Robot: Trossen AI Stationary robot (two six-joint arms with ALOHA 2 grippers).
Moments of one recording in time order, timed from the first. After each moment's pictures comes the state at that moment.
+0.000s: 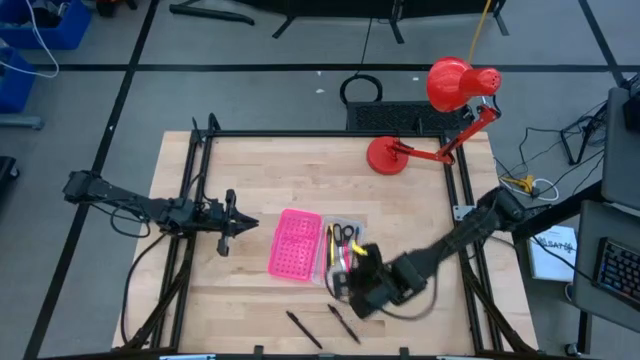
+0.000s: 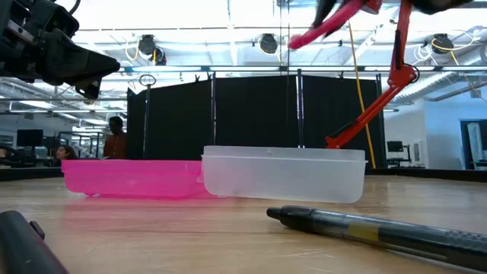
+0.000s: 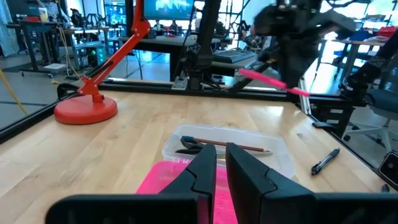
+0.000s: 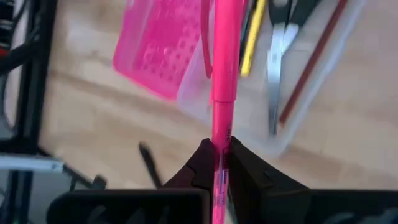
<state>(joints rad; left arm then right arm) -0.26 0.41 0.01 0.37 -0.21 -0.09 0.57 1.83 1.56 -0.92 0.44 1.87</state>
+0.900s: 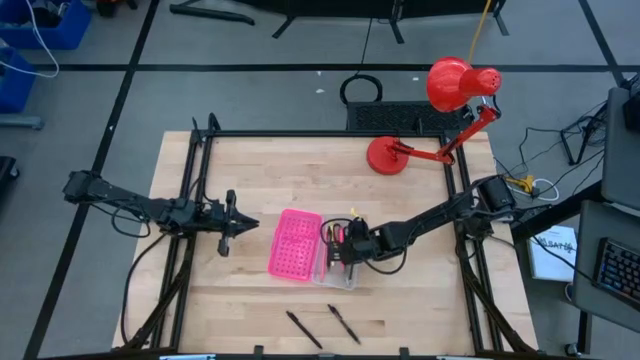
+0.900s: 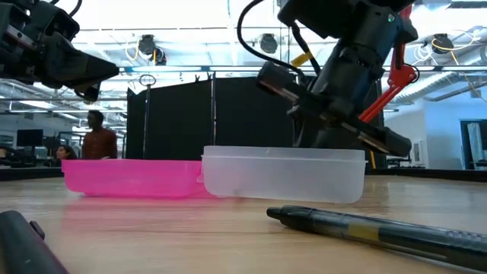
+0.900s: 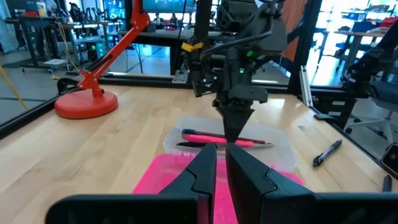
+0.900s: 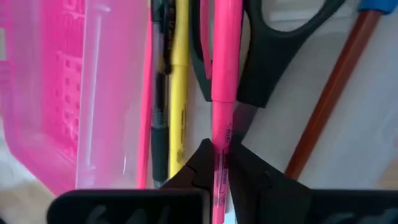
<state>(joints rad) -0.26 0.41 0.01 0.34 -0.21 -0.08 0.28 1.83 1.03 -0.26 0.18 1.73</state>
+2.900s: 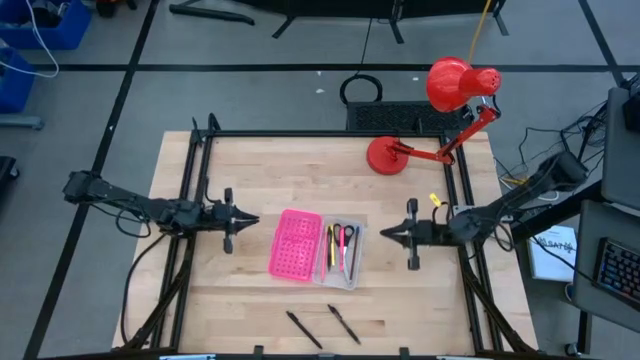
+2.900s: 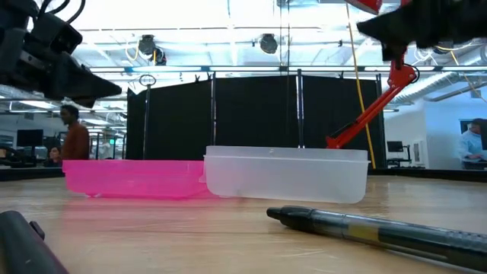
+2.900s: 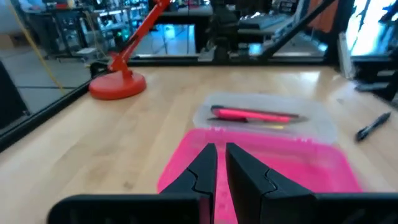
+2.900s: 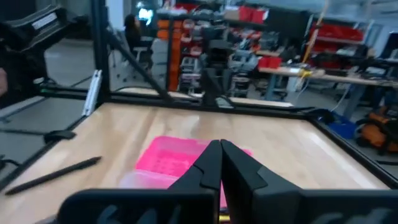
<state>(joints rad) -0.26 0.41 0.01 0.24 -0.32 -0.04 0.48 0.93 0.23 0.68 0.52 -0.07</state>
